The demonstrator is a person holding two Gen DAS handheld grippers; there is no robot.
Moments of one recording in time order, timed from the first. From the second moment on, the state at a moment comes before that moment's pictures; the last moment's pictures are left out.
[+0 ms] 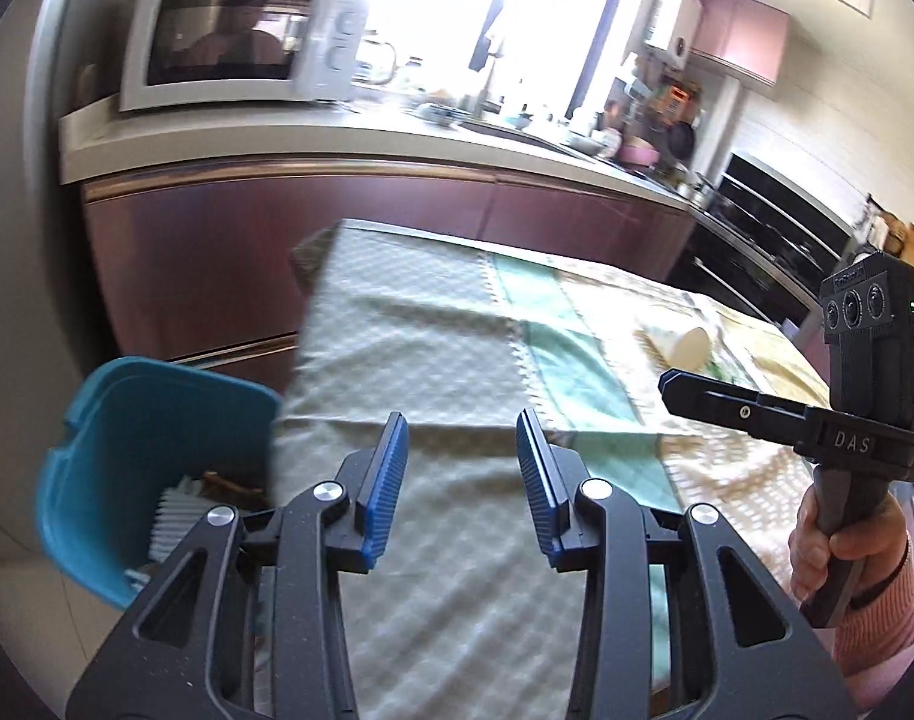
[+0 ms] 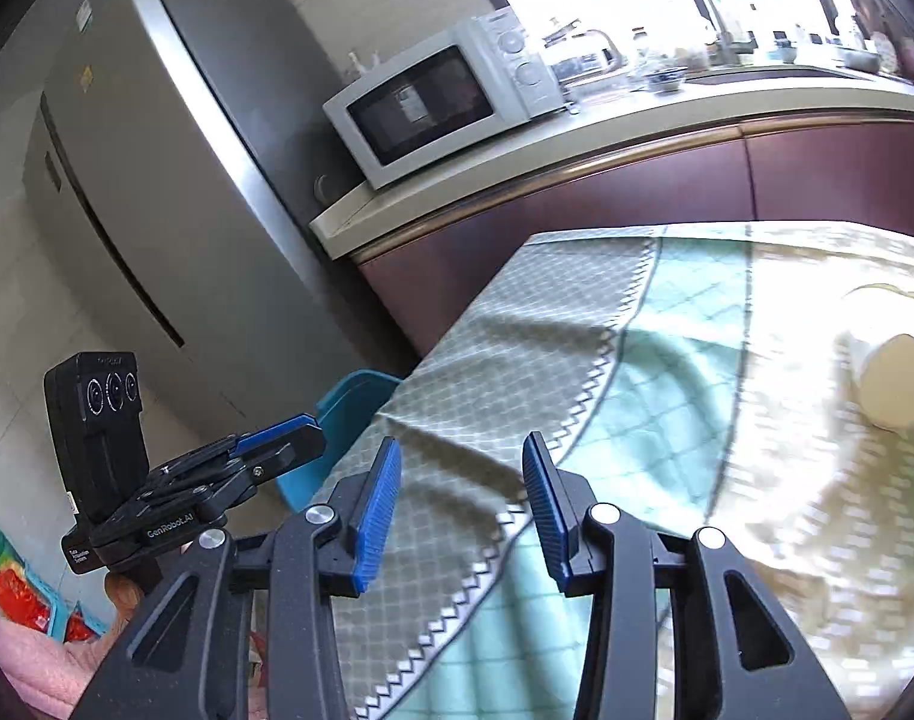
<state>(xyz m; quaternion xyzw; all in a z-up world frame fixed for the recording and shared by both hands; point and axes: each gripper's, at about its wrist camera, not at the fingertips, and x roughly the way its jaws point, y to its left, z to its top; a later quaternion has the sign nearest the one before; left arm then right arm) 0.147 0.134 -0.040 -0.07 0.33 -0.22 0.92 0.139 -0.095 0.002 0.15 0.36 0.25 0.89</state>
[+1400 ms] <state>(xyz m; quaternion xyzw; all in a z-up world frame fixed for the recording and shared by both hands) 0.210 -0.186 -0.077 -0.03 0.44 -0.41 0.80 0.100 -0.321 -0.034 0.28 0.31 0.07 0.91</state>
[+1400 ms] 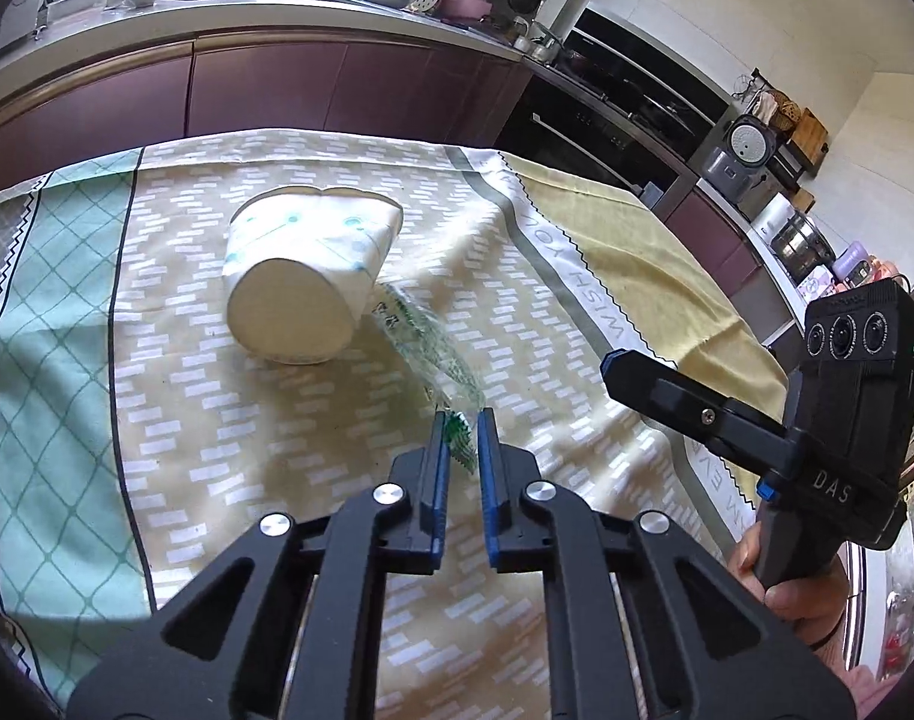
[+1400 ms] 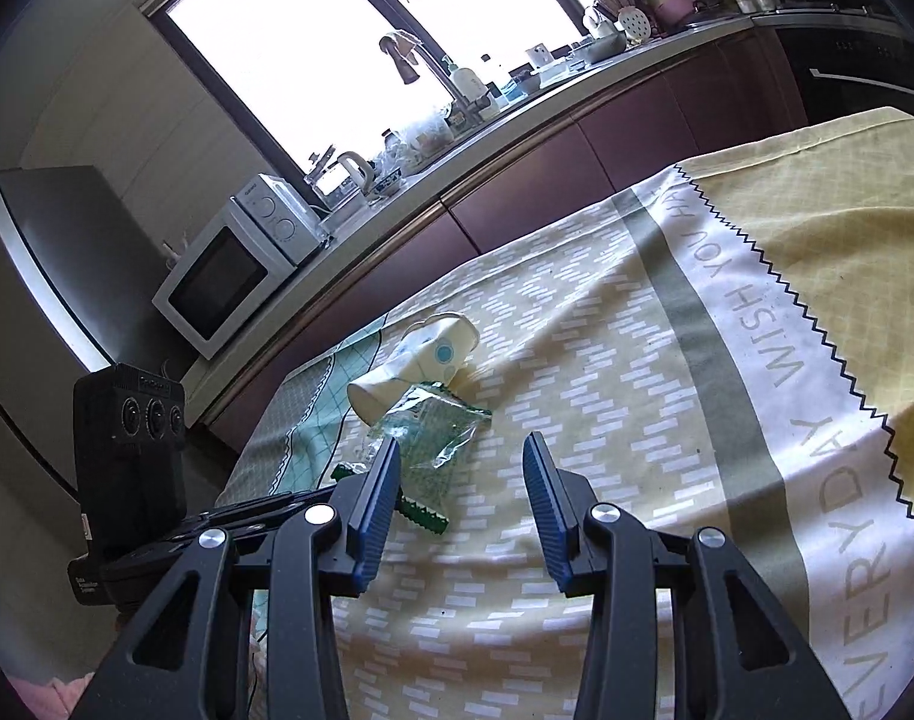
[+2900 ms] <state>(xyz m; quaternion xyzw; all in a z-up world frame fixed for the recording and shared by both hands) 0.167 0.016 -0.046 -0.06 0.39 -0.33 0.86 0.226 -0.282 -0.063 0.38 0.36 0.12 0.84</state>
